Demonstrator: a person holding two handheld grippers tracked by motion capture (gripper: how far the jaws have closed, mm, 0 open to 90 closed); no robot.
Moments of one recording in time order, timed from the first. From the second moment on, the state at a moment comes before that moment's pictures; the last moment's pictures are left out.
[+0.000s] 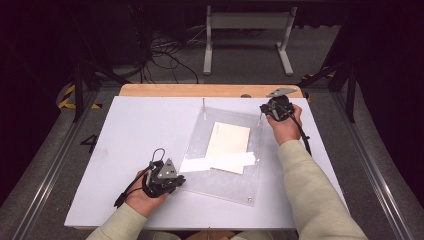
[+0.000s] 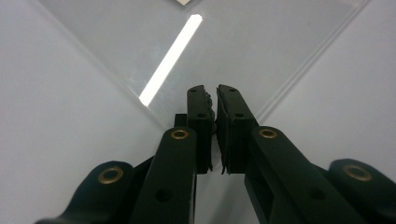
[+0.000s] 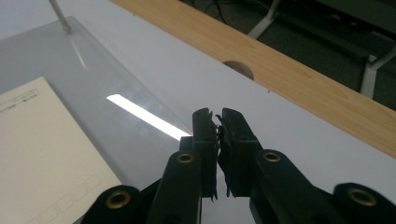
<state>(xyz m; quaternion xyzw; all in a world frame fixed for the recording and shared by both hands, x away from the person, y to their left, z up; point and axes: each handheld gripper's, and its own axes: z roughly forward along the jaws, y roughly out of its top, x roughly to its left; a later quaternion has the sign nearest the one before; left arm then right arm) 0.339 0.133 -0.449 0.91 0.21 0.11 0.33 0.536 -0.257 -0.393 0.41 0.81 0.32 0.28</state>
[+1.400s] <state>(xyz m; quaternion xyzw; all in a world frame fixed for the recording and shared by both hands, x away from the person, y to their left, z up) 0.309 0.105 -0.448 0.93 0.12 0.04 0.34 0.289 -0.276 -0.449 0.24 0.89 0.38 0.08</state>
